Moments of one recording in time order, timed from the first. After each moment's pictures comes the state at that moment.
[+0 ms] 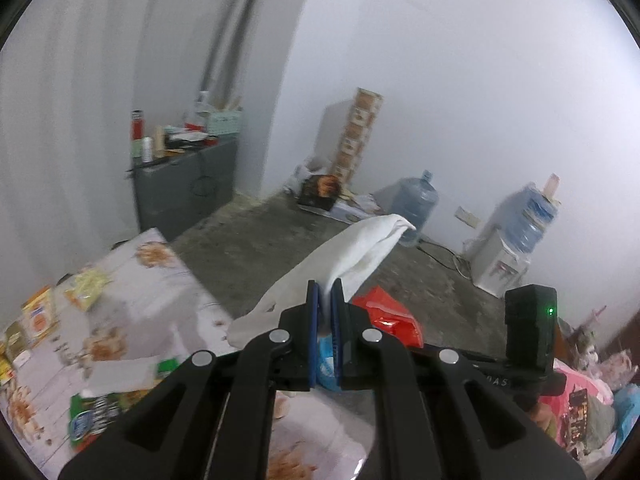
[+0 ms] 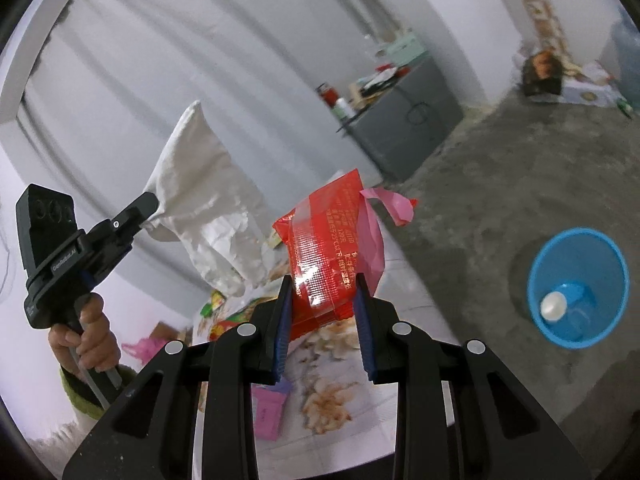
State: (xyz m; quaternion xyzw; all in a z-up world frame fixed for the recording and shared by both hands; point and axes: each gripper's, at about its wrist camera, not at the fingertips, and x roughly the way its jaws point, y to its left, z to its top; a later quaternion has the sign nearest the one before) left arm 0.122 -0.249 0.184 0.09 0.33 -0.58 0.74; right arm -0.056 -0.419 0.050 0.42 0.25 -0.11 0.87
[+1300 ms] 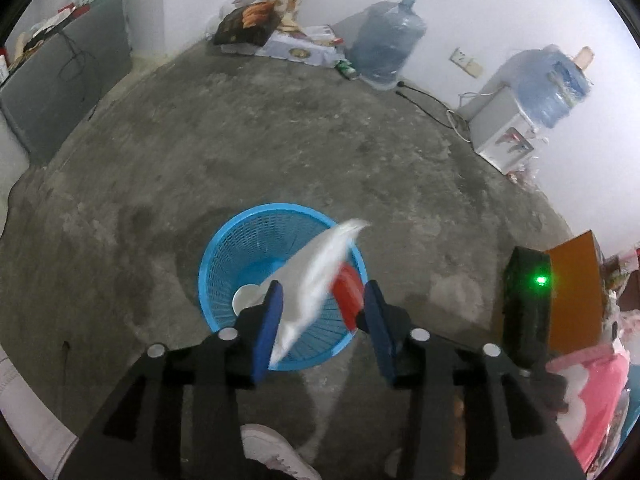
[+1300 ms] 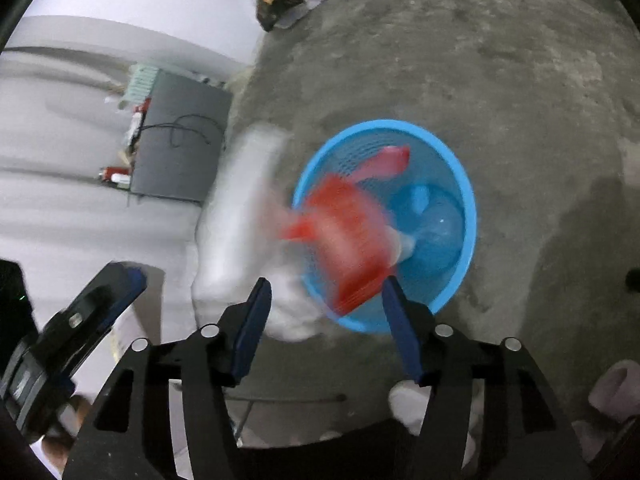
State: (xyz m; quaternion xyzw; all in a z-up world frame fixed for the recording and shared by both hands) left arm 0.002 -0.580 -0.115 0.26 0.50 -0.58 0.59; right arm -0.171 -0.594 -0.205 0.62 0.31 -0.32 0.65
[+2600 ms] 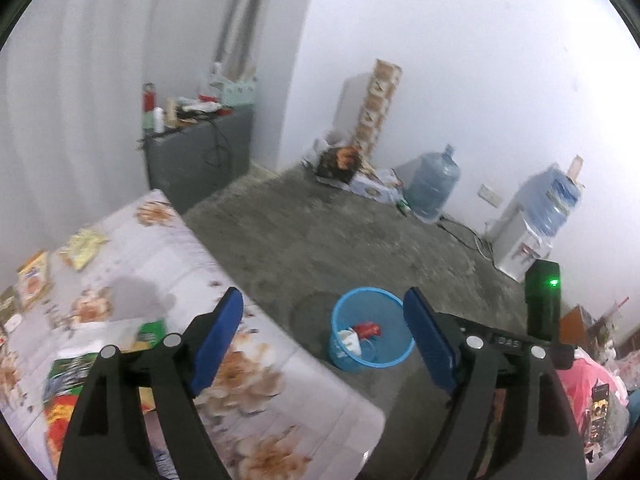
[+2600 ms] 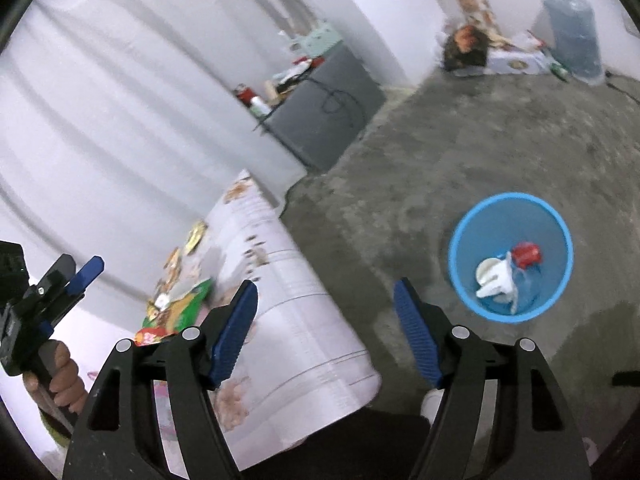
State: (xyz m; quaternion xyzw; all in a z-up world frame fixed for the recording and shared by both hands) left arm 0.112 -0.241 0.124 0.11 0.35 -0.53 0.76; right arm -0.091 -0.445 0.001 0.43 0.30 -0.19 0.83
